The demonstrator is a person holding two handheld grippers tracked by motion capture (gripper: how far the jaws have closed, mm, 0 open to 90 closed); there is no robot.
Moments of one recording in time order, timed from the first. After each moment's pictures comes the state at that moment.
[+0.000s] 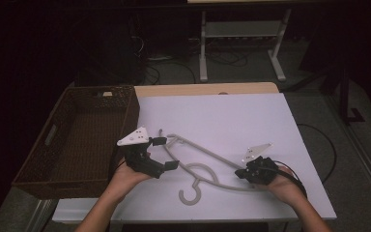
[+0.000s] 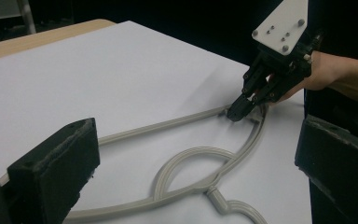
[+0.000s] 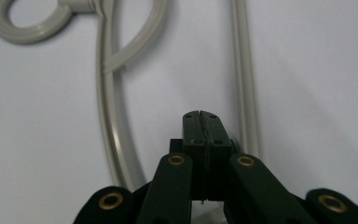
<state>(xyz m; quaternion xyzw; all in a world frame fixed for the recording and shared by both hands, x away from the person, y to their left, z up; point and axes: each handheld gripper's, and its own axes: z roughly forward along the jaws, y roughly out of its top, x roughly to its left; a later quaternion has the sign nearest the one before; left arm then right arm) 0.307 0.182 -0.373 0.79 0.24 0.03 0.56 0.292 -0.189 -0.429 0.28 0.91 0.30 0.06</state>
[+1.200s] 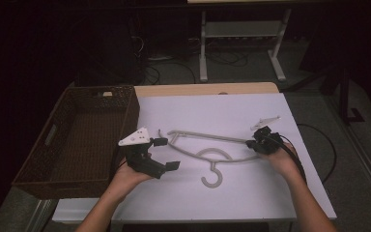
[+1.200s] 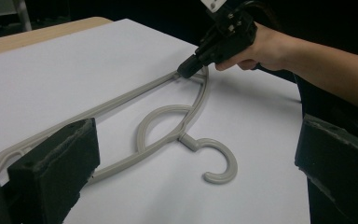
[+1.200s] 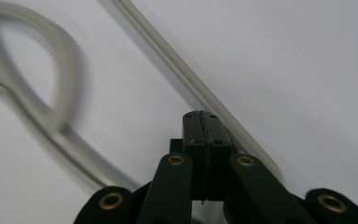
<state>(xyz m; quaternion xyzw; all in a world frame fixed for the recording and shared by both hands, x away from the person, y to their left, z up) 0.308 0.180 -0.375 0.79 0.24 0.03 0.56 0.369 -0.217 -0.424 0.40 0.86 0.29 0.14</state>
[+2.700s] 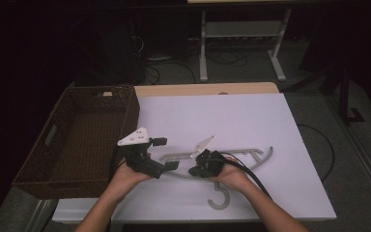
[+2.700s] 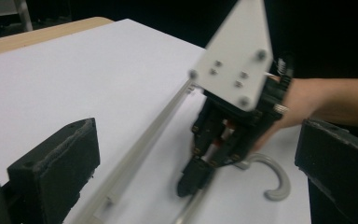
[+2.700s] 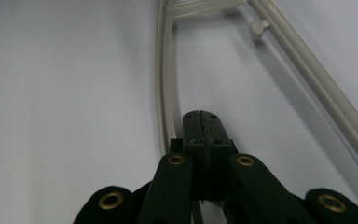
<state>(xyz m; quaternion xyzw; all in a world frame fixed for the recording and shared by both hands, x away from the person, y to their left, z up) 0.308 0.182 -0.375 0.79 0.24 0.03 0.56 0.329 -0.059 -0.441 0.17 0.93 0.33 0.01</state>
